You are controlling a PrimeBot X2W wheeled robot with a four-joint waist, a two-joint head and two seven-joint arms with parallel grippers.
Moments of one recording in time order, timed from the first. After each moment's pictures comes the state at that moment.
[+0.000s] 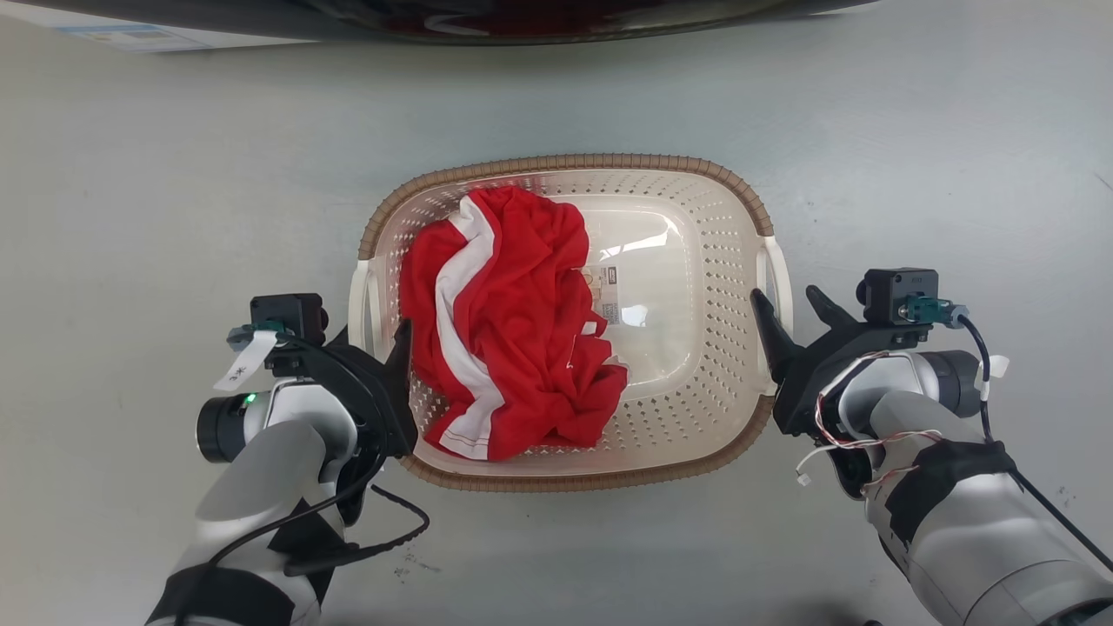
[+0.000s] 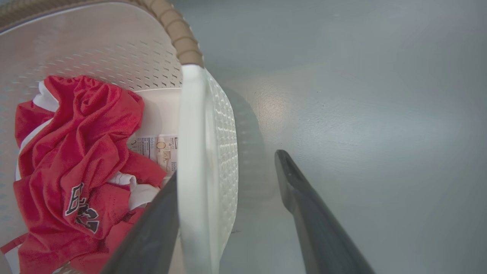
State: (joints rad) left arm -0.85 0.03 -0.48 1.23 -0.73 -0.11 -0.12; right arm -0.90 -0.09 0.68 1.21 0.72 0.11 -0.19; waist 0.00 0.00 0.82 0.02
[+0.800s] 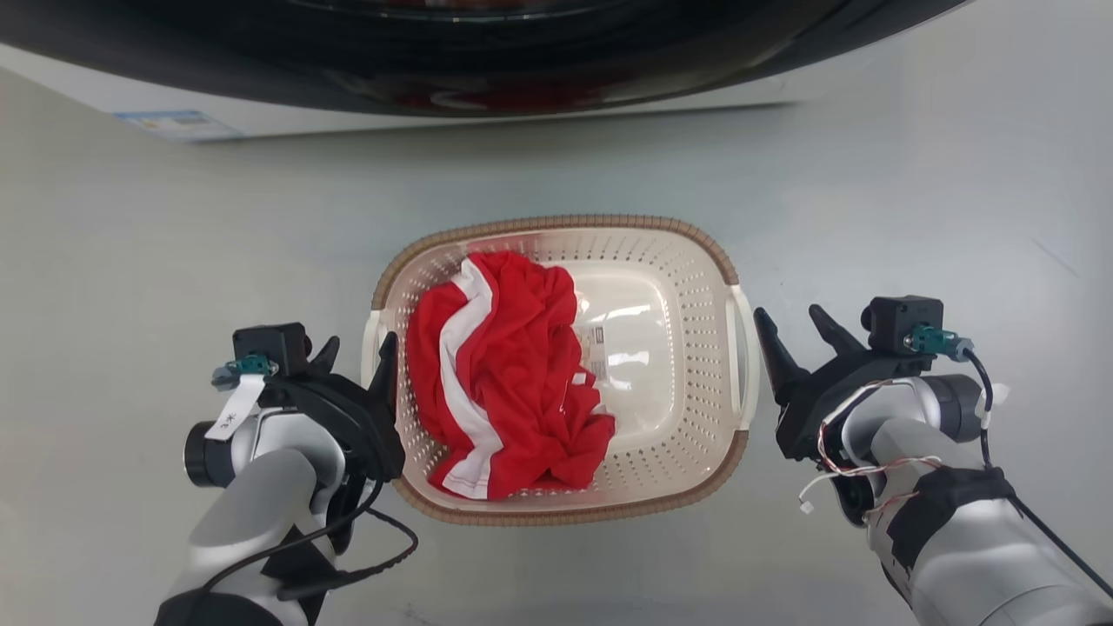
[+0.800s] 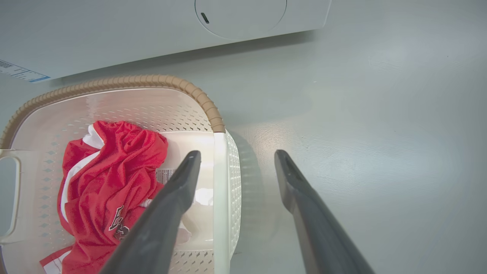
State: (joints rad) left arm -0.81 0.05 -0.49 1.24 -0.73 -0.12 -0.22; right arm -0.86 -0.09 0.68 1.20 0.72 0.12 -0.24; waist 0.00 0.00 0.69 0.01
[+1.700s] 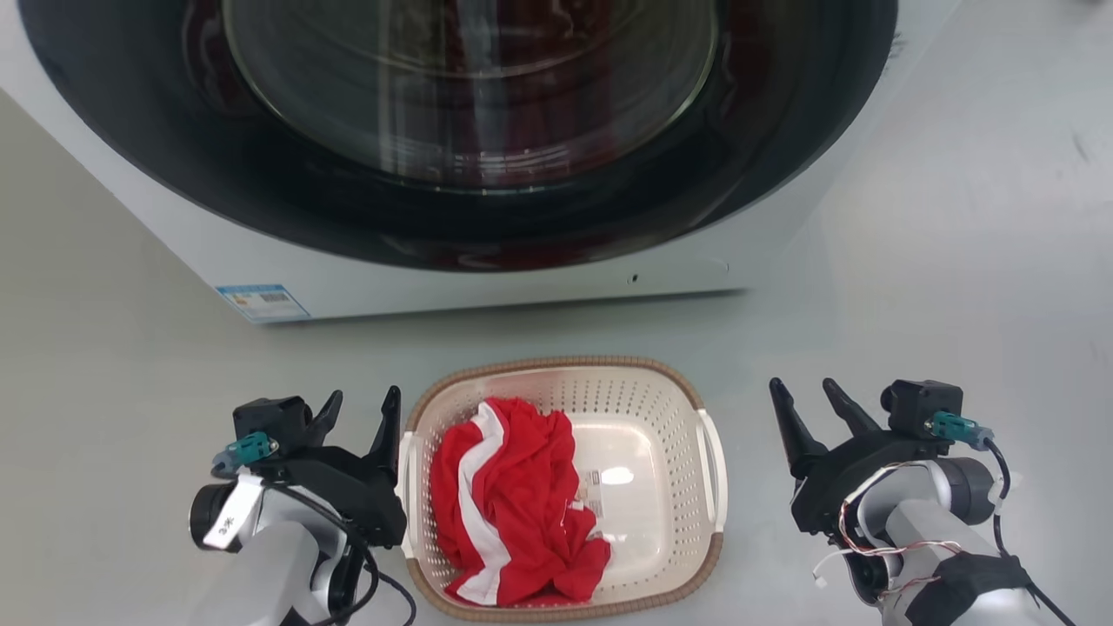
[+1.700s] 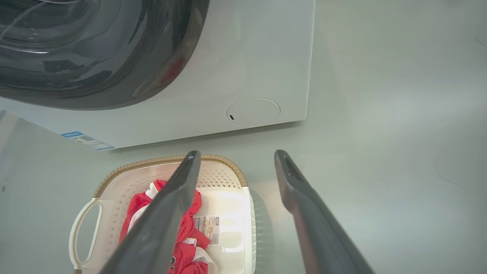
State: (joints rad) left arm -0.59 0.09 -0.43 1.00 -0.67 -0.08 -0.25; right arm -0.64 -0.14 0.58 1.00 0.71 0.10 -0.25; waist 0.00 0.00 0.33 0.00
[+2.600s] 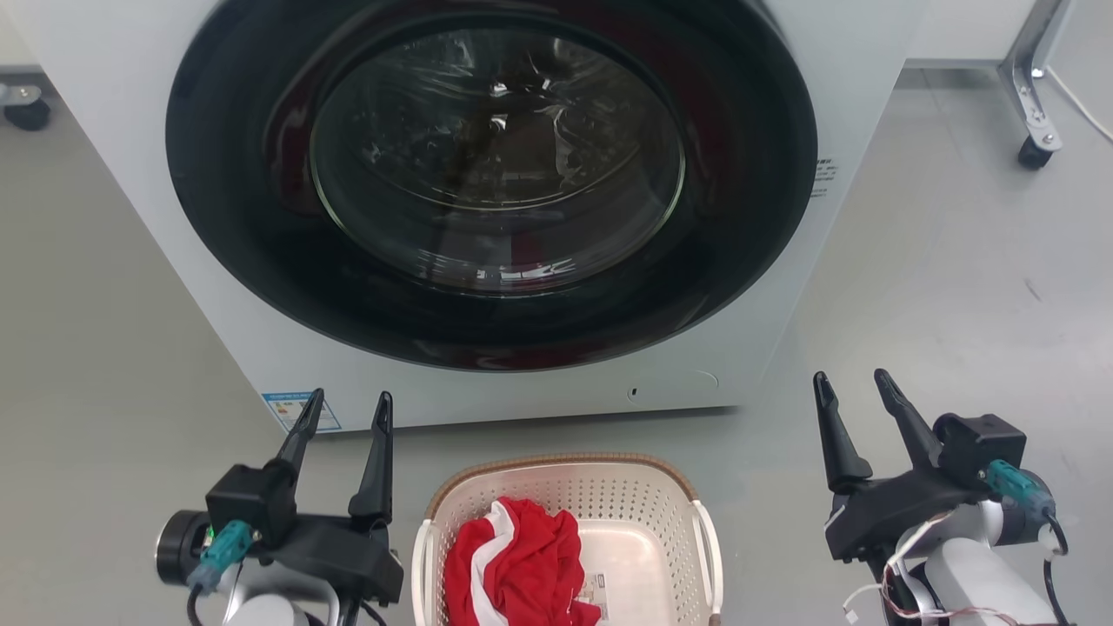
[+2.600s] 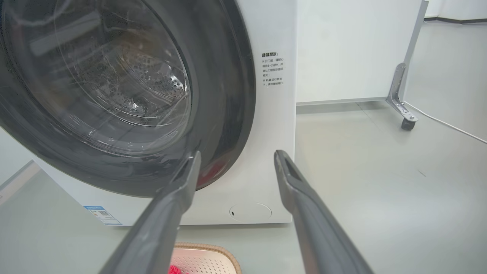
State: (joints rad) left arm -0.25 0.19 -0.35 0.33 -0.46 0.07 -0.25; right arm -0.36 -0.24 0.43 0.48 0.54 -0.06 -0.25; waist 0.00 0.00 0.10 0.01
